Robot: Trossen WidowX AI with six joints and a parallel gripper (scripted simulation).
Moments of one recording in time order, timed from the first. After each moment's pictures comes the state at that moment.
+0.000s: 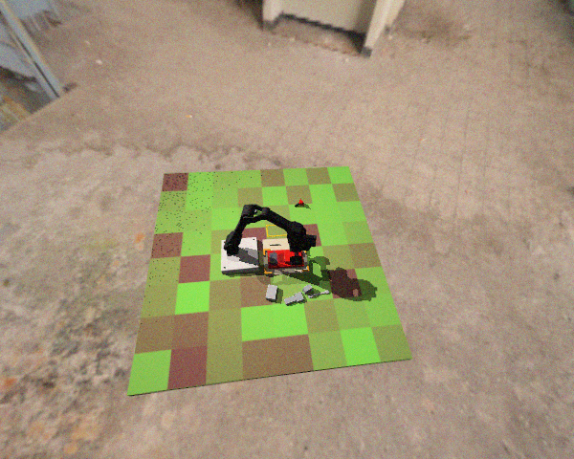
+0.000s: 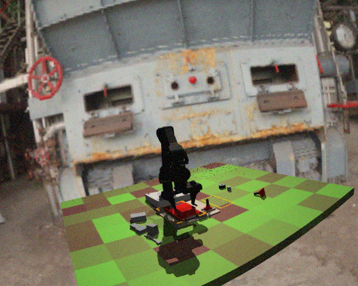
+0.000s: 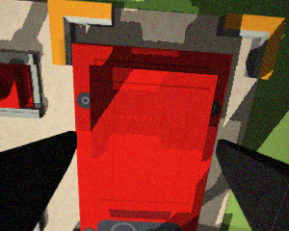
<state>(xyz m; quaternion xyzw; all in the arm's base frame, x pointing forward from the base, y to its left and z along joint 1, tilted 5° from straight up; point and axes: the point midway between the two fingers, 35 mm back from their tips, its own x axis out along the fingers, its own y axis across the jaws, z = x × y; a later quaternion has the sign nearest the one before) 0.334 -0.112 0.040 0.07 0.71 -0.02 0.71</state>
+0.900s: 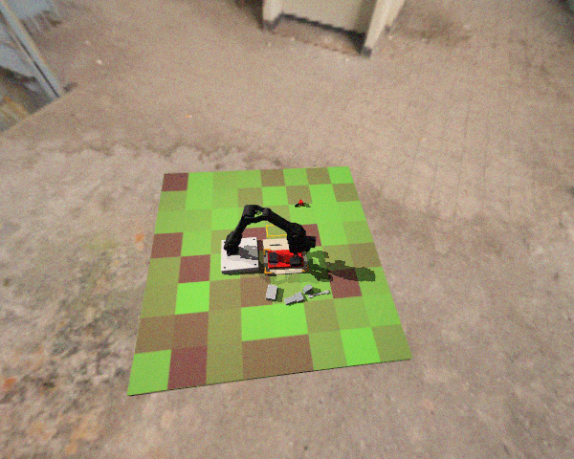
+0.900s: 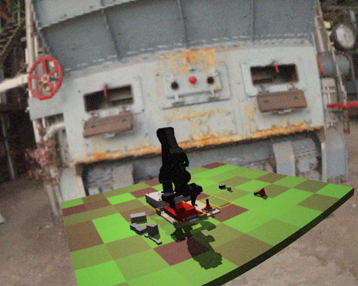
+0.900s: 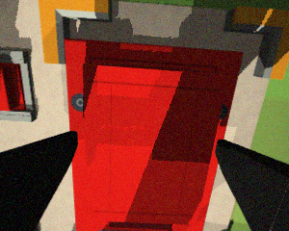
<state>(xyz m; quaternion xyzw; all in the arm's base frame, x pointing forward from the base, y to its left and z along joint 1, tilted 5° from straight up) 0.333 -0.111 0.028 0.07 0.71 -0.02 0.70</state>
